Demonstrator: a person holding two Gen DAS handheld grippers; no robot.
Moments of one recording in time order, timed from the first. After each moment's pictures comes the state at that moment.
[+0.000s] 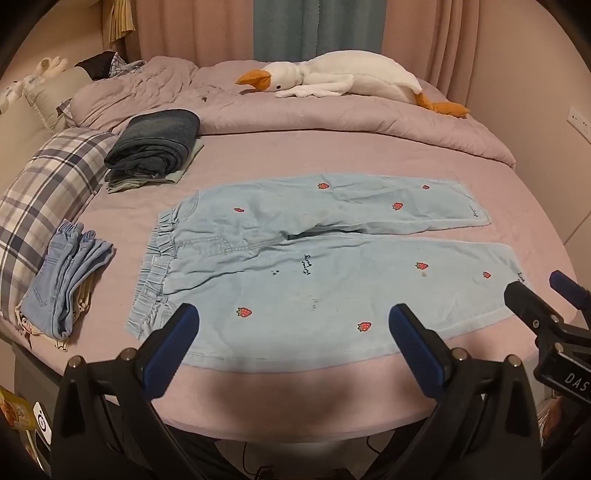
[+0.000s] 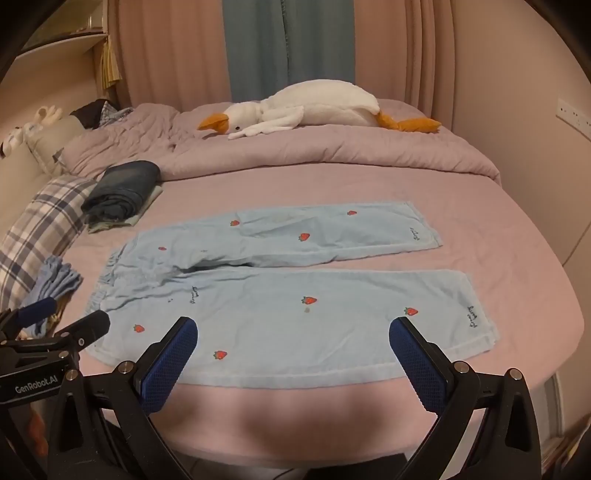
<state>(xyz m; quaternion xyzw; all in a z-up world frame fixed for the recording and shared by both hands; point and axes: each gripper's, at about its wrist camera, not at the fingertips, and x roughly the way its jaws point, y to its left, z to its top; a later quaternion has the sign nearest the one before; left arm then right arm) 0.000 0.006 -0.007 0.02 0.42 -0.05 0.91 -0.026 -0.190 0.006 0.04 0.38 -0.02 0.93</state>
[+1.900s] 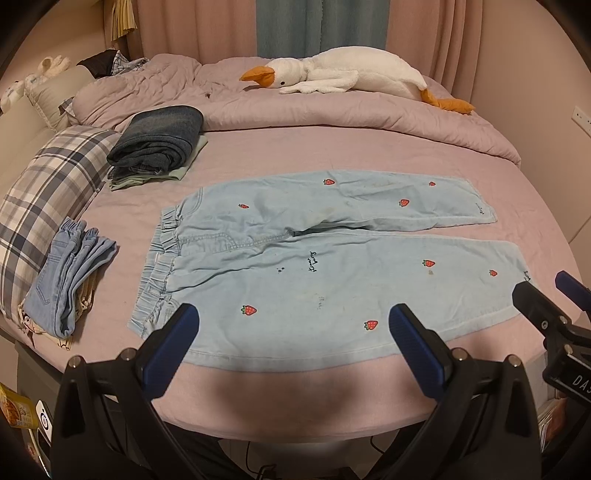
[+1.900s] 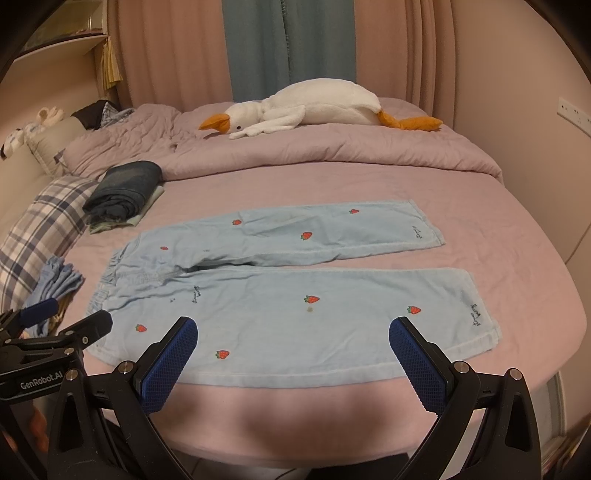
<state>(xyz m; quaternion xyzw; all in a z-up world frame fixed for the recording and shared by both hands) 0.005 0.008 -0.008 0.02 0.43 -0.04 0.90 -0.028 -0.189 0.006 0.04 0.37 -0.02 0.93</state>
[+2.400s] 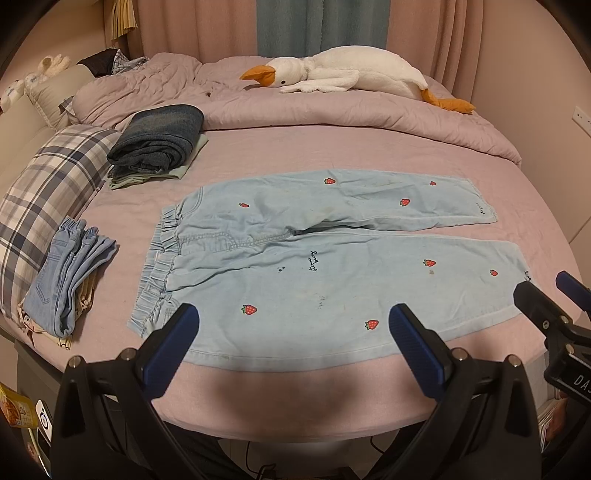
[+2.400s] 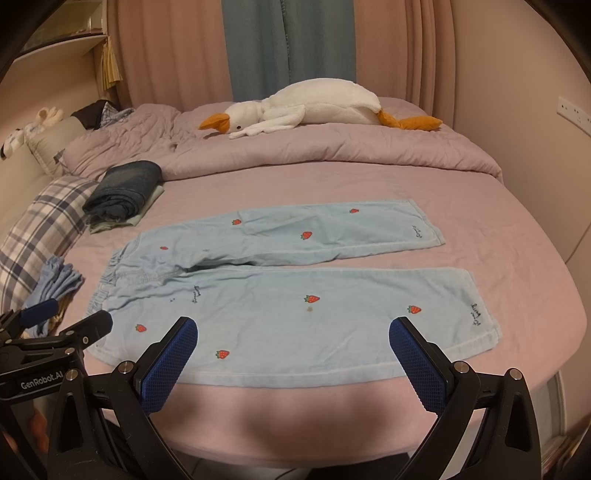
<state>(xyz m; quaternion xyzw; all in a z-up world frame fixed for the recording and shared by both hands) 0.005 0.008 -0.009 0.02 0.43 -0.04 0.90 -0.027 -0.189 0.006 0.04 0.37 -0.02 0.93</state>
